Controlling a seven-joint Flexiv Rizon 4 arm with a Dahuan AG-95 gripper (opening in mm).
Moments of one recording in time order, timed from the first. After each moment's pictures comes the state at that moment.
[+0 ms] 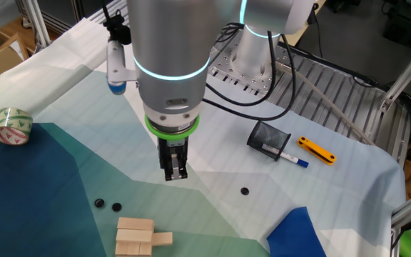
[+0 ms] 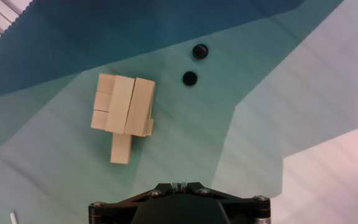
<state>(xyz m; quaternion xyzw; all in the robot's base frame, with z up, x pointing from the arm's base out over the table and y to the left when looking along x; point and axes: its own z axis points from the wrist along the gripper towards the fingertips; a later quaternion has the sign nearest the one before) 0.625 0.054 0.157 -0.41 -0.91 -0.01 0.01</state>
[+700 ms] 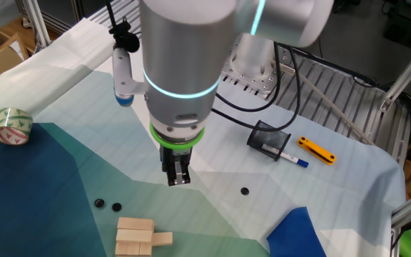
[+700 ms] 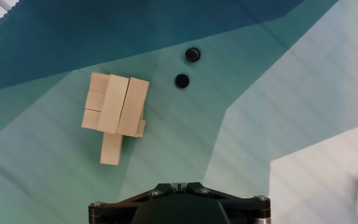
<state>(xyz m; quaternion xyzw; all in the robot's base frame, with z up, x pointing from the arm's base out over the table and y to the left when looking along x) 0.625 0.056 0.156 -0.40 -0.92 0.04 0.01</state>
